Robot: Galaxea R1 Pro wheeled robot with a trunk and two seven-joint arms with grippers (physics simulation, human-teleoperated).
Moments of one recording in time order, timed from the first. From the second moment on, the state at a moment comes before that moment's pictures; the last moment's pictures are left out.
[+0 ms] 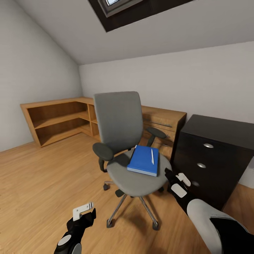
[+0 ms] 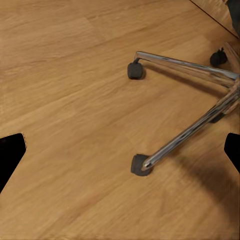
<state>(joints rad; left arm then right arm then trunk) -0.04 -0.05 -0.15 -1.40 0.34 0.33 0.41 -0.89 -0.01 -0.07 -0.17 -0.85 -0.23 0.00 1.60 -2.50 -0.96</state>
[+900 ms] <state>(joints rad) -0.04 -0.05 -0.15 -1.40 0.34 0.33 0.41 -0.89 -0.01 -0.07 -0.17 -0.84 -0.22 0.11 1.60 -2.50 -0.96</state>
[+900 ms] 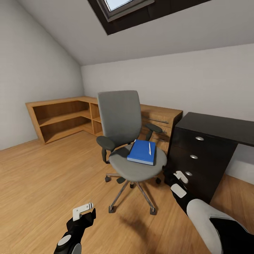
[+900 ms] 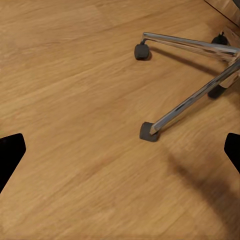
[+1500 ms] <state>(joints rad) -0.04 -0.05 -0.15 -1.40 0.34 0.33 0.41 -0.89 -0.01 -0.07 -0.17 -0.84 -0.15 0.18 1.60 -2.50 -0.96</state>
